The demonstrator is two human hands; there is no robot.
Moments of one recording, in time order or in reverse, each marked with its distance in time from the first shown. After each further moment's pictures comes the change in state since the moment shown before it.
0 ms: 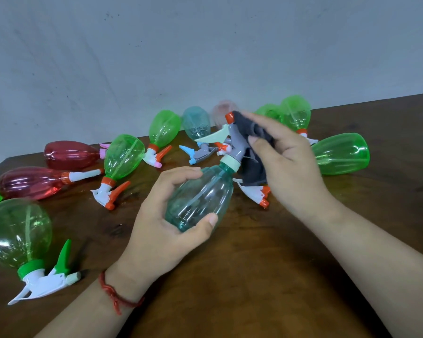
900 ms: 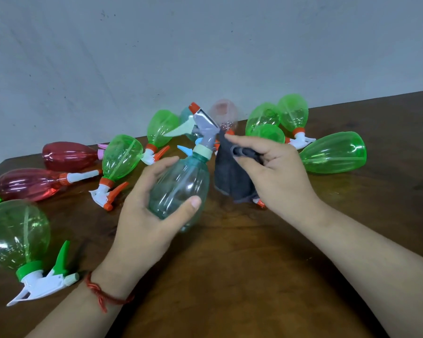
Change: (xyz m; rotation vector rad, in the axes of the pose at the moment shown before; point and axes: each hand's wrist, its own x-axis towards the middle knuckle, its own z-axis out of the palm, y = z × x) left_hand 0.006 0.007 -0.008 0.044 0.098 -0.136; right_hand -0.008 0.012 0.004 -0.102 -0.048 0.033
